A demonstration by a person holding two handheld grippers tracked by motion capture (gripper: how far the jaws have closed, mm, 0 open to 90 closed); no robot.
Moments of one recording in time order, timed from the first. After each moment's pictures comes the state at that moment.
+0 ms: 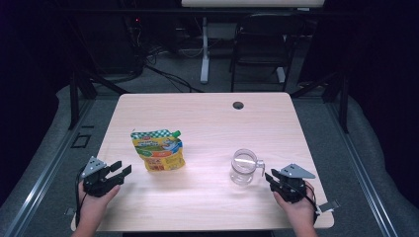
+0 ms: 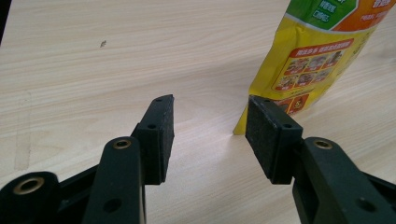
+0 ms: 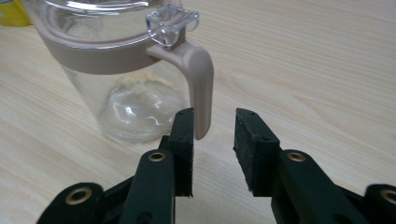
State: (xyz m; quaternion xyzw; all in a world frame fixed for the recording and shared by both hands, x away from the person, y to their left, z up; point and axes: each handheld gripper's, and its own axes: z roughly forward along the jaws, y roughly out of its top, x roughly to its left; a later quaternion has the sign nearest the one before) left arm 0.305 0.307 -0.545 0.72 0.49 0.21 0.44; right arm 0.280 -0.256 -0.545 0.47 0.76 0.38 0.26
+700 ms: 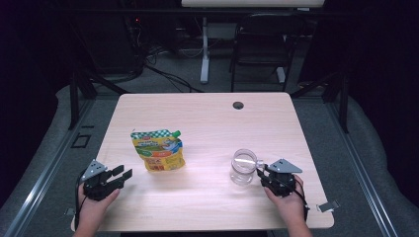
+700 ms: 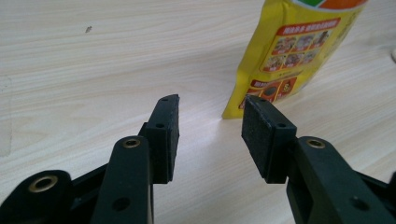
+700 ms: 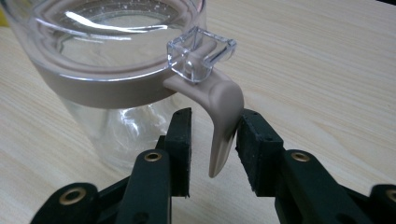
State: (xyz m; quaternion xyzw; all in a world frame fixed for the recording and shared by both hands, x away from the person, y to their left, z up) left arm 0.296 0.306 -0.551 0.74 0.48 0.20 0.43; right arm 0.300 -0.234 -0.550 0.45 0.77 0.37 0.27
